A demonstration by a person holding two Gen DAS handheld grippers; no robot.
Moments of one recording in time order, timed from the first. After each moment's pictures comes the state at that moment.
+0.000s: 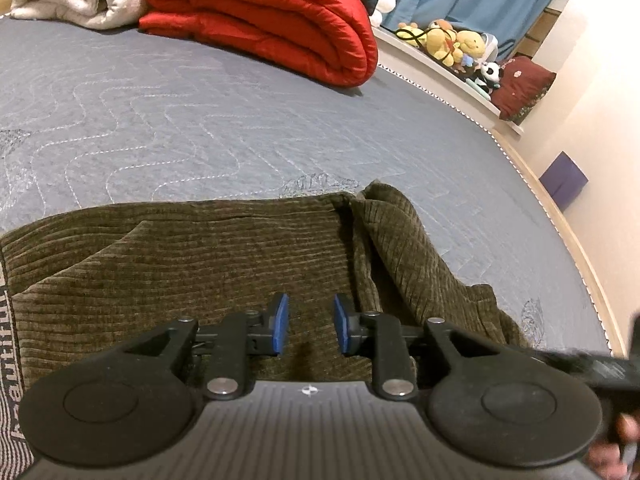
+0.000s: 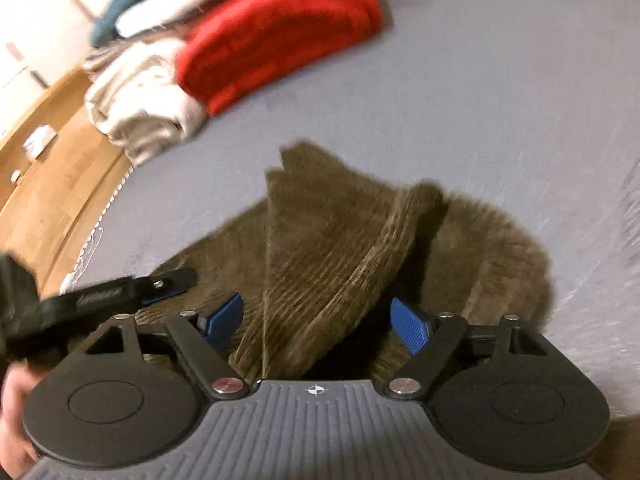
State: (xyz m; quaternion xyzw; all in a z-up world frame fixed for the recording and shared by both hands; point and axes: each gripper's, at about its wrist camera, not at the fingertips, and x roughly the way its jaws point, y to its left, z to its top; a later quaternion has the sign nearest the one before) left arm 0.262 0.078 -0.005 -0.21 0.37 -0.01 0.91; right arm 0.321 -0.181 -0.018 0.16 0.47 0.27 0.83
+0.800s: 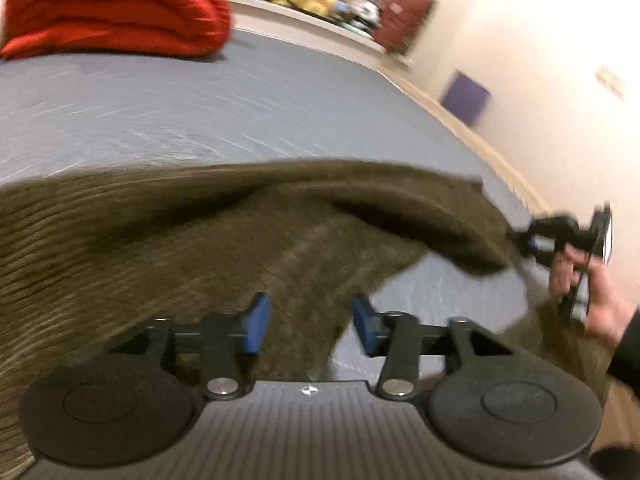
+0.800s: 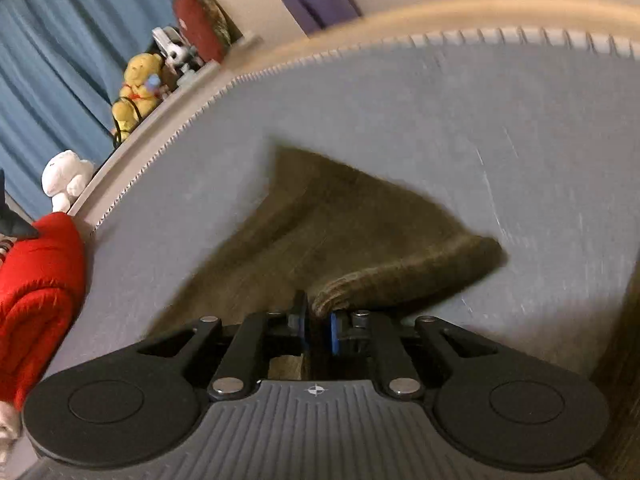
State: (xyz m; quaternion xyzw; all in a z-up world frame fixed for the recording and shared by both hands) left arm 0.259 -0.014 -0.030 -0.11 0.36 -0.18 0.91; right arm 0.343 -0.459 -0.050 0.34 0.29 -0.14 0.88
